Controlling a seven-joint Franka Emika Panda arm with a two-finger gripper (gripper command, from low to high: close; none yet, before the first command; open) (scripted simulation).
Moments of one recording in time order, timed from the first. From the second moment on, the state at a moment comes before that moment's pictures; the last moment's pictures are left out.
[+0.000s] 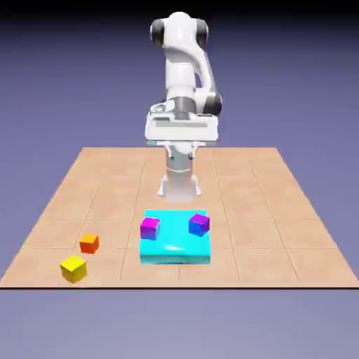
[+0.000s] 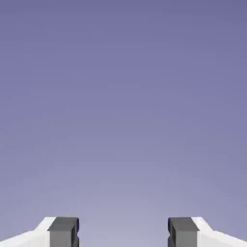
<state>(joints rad) -0.02 -0.53 0.01 -2.79 0.00 3.02 0.79</state>
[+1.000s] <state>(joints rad) -0.85 0.34 0.35 -2.18 -0.05 2.63 2.10</state>
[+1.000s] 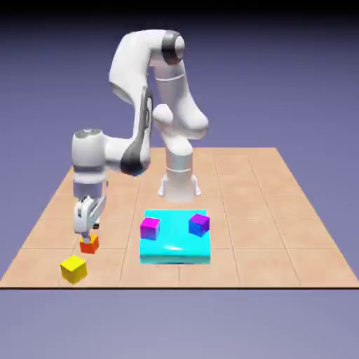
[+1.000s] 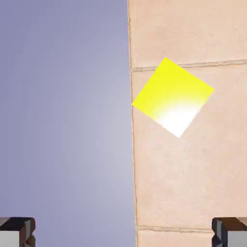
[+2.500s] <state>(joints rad) -0.22 -0.27 0.35 -2.67 0.30 2.27 1.43</state>
